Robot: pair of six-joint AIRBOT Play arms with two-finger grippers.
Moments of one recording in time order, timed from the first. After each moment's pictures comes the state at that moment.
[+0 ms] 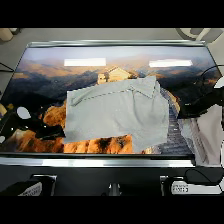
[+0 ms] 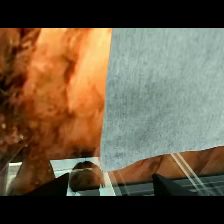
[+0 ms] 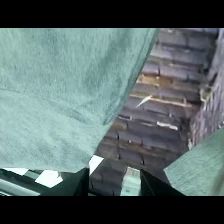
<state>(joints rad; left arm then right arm) 0.05 -1.18 0.74 1.25 -1.27 -1.54 -0.34 -1.53 1.36 -1.32 1.58 1.01</state>
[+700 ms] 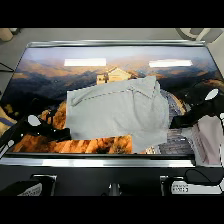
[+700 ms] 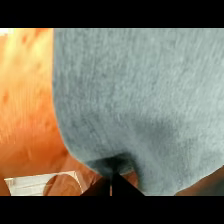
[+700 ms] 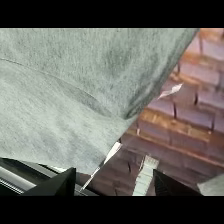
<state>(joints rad) -0.03 -1.22 0.63 1.13 -1.05 -1.53 -0.35 -1.52 1.16 -1.27 1.49 0.91</state>
